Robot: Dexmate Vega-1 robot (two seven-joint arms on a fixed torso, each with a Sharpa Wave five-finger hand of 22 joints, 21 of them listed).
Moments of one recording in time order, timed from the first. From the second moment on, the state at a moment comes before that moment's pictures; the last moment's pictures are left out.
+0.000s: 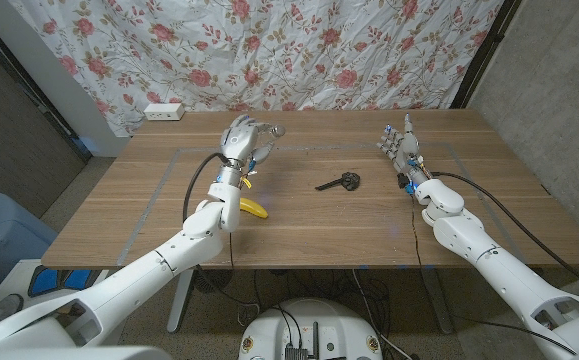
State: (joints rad) left arm 0.83 0.62 0.69 -1.70 0.76 0.44 0.63; left_hand 0.81 0.03 0.39 -0.16 0.20 0.72 -0.09 0.21 0.21 0.77 -0.22 0.20 0.20 0.49 -0.05 0.18 0.17 0.24 0.01 0.19 0.17; right arm -0.84 -0.51 -0.37 -1.30 0.65 0.29 0.03; right_hand -0.02 0.06 -0.02 0.18 0.28 -0.03 0.03 0.21 0.22 -0.07 -0.06 0.21 0.35 -0.04 -0.03 0.23 0.42 0.16 0.02 0.21 0.18
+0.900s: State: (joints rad) left arm 0.86 0.52 0.64 -1.75 0.44 0.53 0.58; left_hand 0.80 0.04 0.39 -0.16 0.20 0.70 -0.08 0.20 0.20 0.74 -0.22 0.19 0.20 0.45 -0.05 0.18 0.17 0.21 0.03 0.18 0.17; right arm -0.84 -0.51 -0.37 -1.30 0.65 0.29 0.03; right_hand -0.02 0.06 -0.02 0.18 0.28 -0.03 0.03 0.21 0.22 -0.07 -0.06 0.21 0.35 -0.04 -0.03 0.23 0.42 0.16 0.02 0.21 0.18
